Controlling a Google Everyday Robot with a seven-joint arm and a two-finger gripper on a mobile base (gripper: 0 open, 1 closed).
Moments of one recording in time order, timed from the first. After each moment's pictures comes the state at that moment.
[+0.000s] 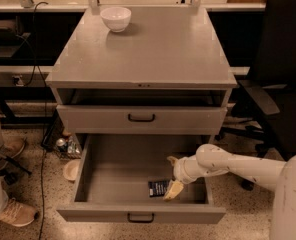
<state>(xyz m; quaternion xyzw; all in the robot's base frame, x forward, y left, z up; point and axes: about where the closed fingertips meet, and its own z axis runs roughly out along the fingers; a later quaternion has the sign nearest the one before) 0.567 -0.085 0.382 -0.62 0.72 0.18 0.27</state>
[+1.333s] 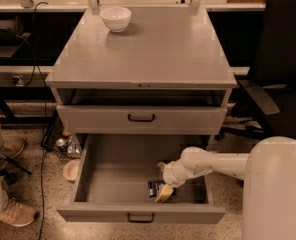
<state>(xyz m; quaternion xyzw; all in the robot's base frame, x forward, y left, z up) 0.562 -0.049 0.338 -0.64 0.71 0.18 0.22</state>
